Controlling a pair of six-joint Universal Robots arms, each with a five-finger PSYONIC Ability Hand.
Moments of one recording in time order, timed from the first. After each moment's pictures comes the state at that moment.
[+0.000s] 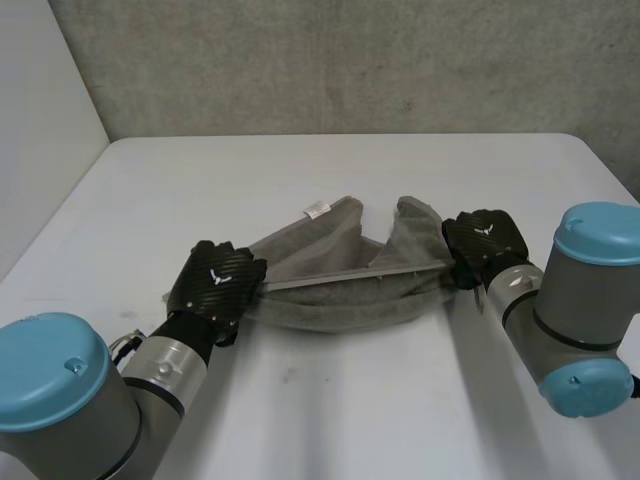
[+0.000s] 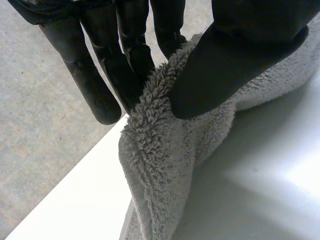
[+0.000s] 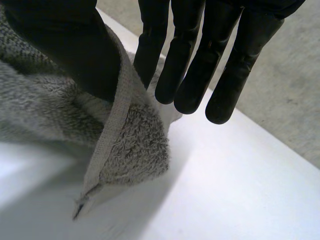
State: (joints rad) left arm 4.16 -1.82 -1.99 3.69 -1.56 3.59; right arm 1.95 -1.08 1.60 -0.28 1.55 2.81; left_hand 1.17 1.21 1.22 1.22 1.02; right_hand 0.98 1.18 1.18 1.19 0.95
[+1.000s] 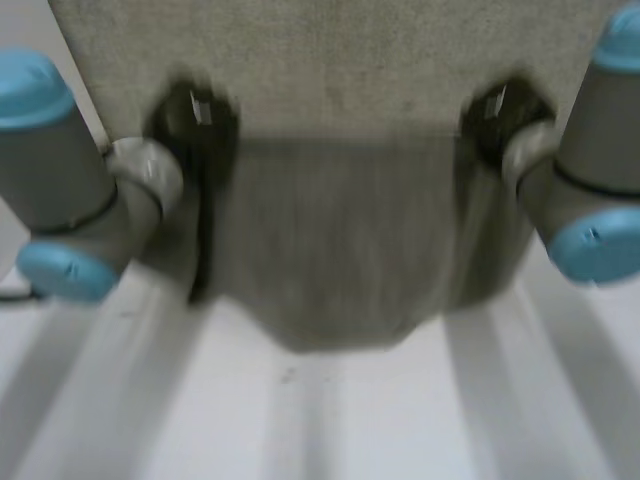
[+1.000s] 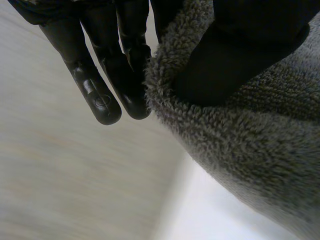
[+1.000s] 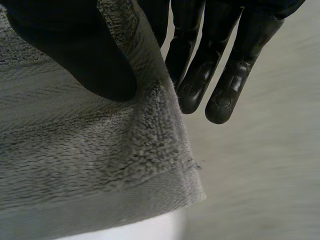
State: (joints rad) left arm 4.29 -2.02 -1.14 3.23 -1.47 3.95; right arm 2.00 -1.05 0.96 0.13 1.68 2.28; left_hand 1.19 1.22 1.22 1.22 1.02; right_hand 0.98 1.18 1.18 1.19 0.98
